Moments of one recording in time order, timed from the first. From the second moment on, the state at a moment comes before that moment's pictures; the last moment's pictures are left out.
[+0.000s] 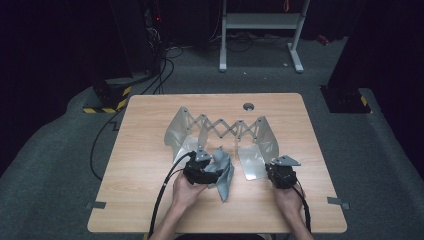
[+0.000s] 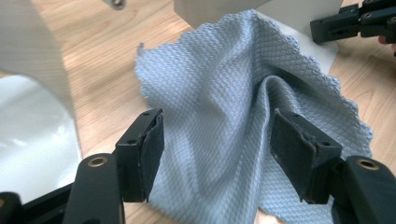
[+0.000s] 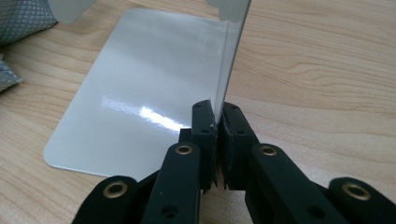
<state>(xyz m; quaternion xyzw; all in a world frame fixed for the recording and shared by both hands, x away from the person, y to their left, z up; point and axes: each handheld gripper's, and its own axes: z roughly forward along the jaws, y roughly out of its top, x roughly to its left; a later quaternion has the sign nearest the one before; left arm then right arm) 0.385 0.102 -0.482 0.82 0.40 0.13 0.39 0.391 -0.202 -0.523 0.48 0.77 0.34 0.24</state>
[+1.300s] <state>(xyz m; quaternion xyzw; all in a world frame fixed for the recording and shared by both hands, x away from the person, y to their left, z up) 0.394 0.215 -0.502 0.72 0.55 0.21 0.36 0.406 -0.202 -0.523 0.48 0.77 0.34 0.24</state>
